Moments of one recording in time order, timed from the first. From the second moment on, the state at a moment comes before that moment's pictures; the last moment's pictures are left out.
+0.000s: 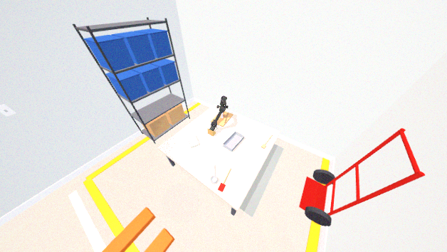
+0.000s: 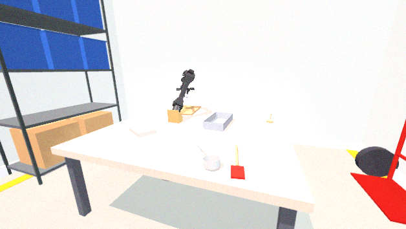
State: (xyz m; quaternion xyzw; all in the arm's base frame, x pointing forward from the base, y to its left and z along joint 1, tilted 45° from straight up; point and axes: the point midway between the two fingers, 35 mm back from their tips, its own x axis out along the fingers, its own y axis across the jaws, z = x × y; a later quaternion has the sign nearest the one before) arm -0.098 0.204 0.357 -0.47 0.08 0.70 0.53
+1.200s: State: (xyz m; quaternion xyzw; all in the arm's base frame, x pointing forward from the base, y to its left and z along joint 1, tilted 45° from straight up) arm -0.112 0.187 0.367 -0.31 0.05 0.80 0.51
